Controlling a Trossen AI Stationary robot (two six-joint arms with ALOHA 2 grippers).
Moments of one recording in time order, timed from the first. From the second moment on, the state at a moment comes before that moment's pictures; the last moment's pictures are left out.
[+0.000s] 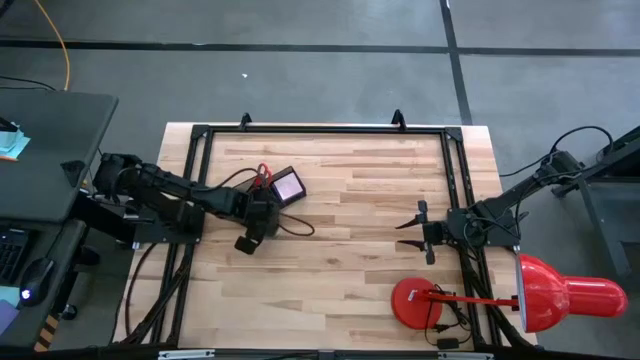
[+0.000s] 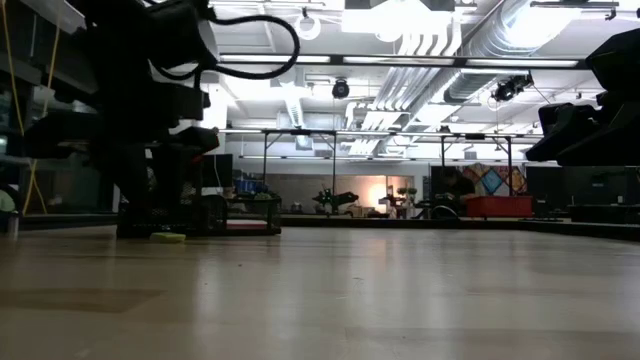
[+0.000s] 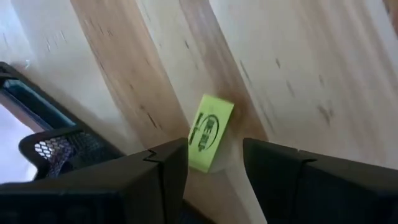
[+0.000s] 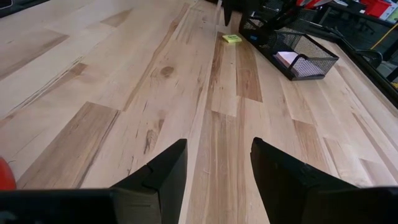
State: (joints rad) left arm 0.02 1.41 0.68 -0.51 -0.06 0.36; right arm 0.51 0.49 0.01 0.07 0.44 -0.09
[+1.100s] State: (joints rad) left arm 0.09 1.53 0.68 -0.43 -0.01 0.49; right arm 0.51 0.49 0.01 0.07 0.44 -0.09
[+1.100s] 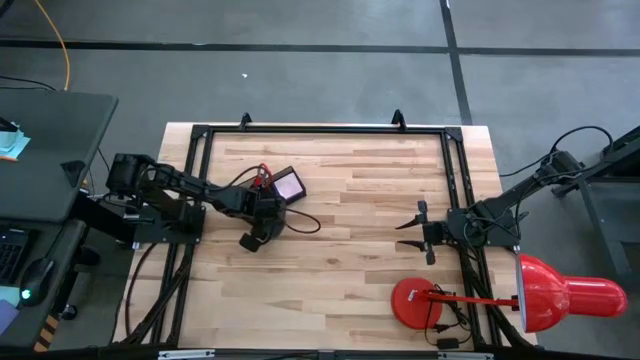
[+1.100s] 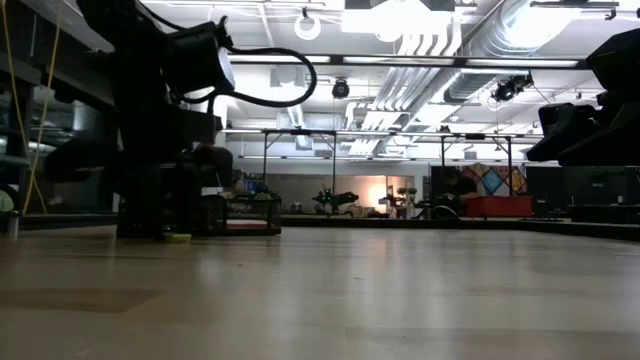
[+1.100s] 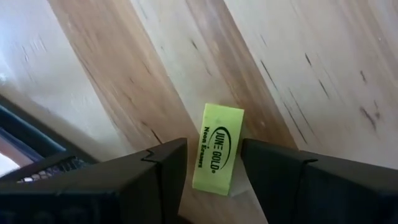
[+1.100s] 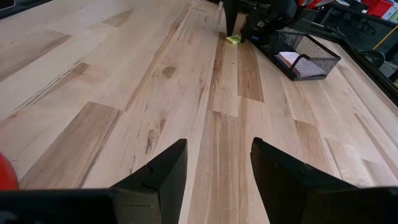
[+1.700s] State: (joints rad) left arm 0.08 1.53 0.68 -0.40 0.02 0.23; right arm 0.51 0.49 0.01 0.07 0.44 -0.09
